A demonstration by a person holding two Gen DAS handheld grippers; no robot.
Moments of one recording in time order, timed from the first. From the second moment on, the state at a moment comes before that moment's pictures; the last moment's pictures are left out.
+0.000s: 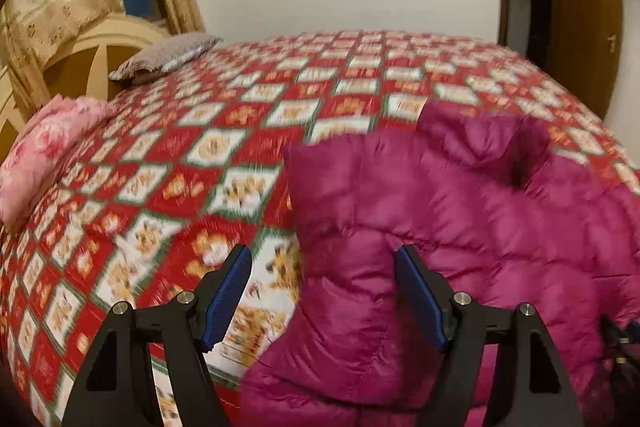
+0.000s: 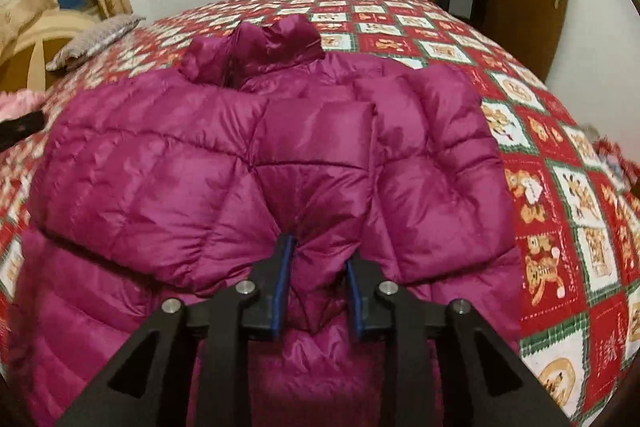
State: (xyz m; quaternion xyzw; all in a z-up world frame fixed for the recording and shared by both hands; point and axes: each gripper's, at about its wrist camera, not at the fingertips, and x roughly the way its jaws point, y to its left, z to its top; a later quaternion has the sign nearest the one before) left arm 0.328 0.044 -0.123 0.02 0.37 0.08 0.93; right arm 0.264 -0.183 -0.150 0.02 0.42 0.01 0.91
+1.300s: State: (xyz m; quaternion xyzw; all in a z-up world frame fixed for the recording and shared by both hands) left arm 0.420 0.035 -0.091 0.00 0.36 -0.01 0.93; right arm 0.446 -0.201 -0.113 0.12 0.49 -0.02 0.86
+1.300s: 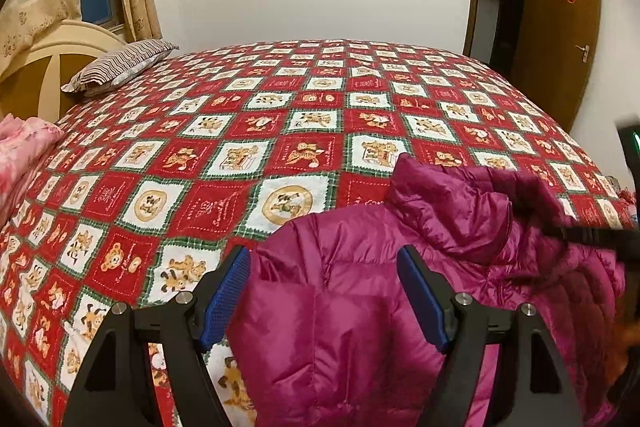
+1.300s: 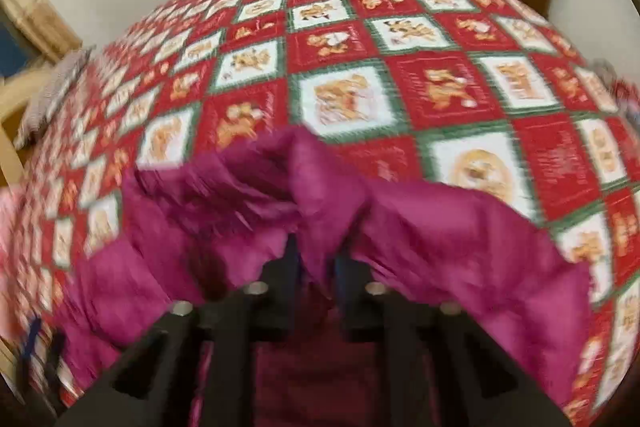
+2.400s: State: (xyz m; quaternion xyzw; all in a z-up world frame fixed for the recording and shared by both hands) left arm 0.450 -0.007 -0.165 -0.04 0.44 0.02 0.90; right arm 0.384 -0.256 -0.161 0.25 0.39 0.01 0.89
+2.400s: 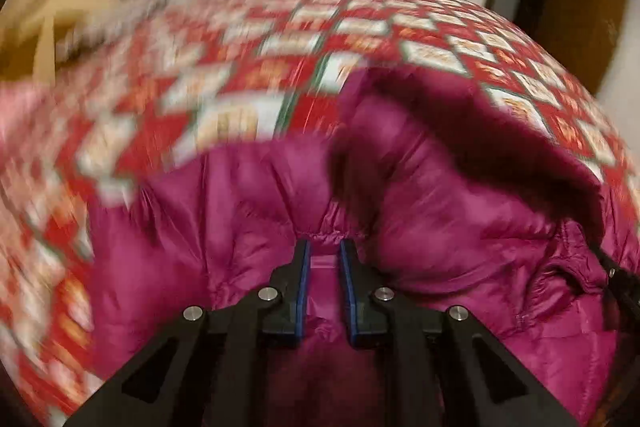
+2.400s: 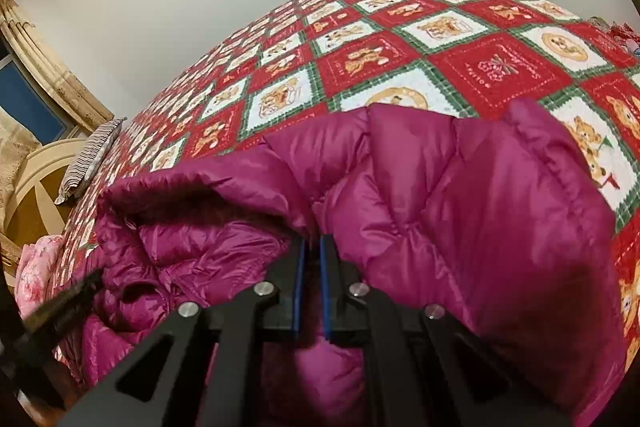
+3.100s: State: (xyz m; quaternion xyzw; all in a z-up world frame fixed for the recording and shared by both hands) left arm 0.433 0.037 -0.162 -0.20 0.39 -0.03 0.90; right arm 0.475 -0.204 -0.136 0.19 0.50 0.05 0.84
